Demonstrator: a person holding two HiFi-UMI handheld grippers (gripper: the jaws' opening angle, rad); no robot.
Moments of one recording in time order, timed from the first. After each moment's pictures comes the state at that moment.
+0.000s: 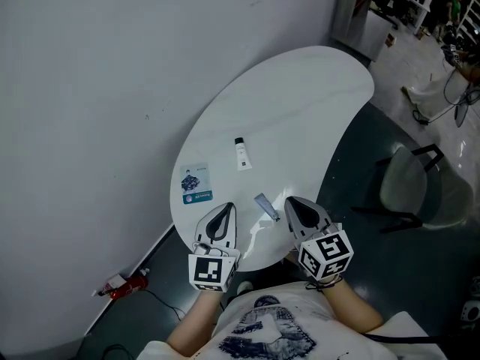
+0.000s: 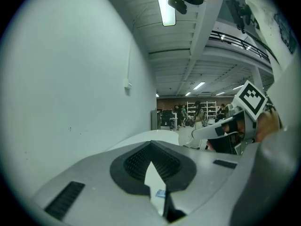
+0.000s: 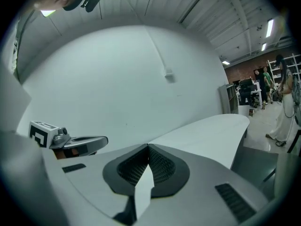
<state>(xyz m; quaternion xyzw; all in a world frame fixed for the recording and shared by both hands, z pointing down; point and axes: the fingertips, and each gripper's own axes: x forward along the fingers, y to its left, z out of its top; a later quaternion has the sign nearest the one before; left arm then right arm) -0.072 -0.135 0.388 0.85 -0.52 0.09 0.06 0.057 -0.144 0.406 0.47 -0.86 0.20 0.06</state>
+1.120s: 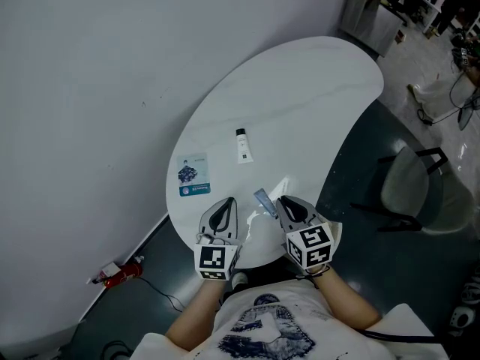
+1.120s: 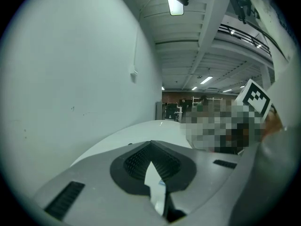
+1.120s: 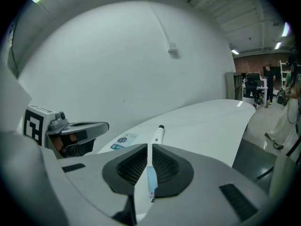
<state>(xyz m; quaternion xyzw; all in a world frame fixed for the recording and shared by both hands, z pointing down) -0.081 -0.153 0.461 0.83 -0.54 0.12 0.10 0.036 -0.157 0.497 0.44 -0.85 0.23 0.17</state>
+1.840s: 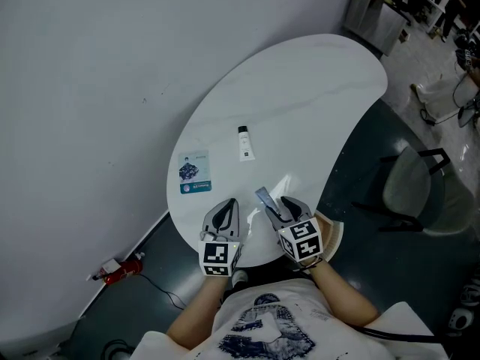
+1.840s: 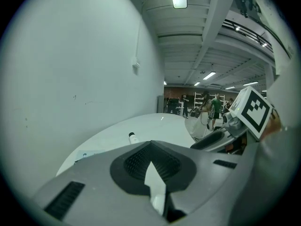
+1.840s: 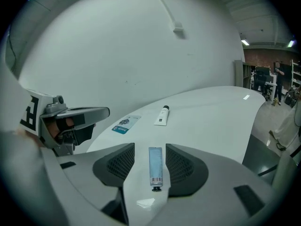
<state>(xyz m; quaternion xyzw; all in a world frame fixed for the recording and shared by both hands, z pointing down) -0.084 -0.149 0.498 0.81 -0.55 0.14 0.13 0.018 -0.145 0.561 0.39 -0.85 0.26 0.23</state>
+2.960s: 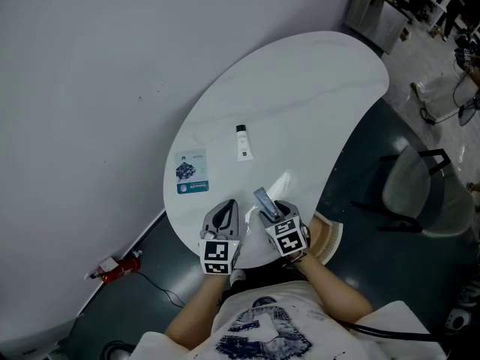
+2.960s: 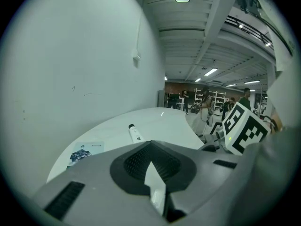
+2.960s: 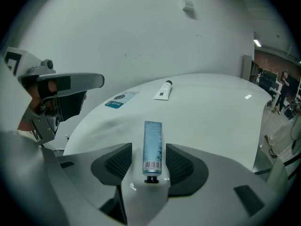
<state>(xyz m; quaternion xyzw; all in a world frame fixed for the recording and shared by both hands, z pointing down) -0.084 -0.153 0.529 0.81 -0.54 0.17 0.15 0.003 -0.138 0.637 0.36 -0.83 0.26 0.33</state>
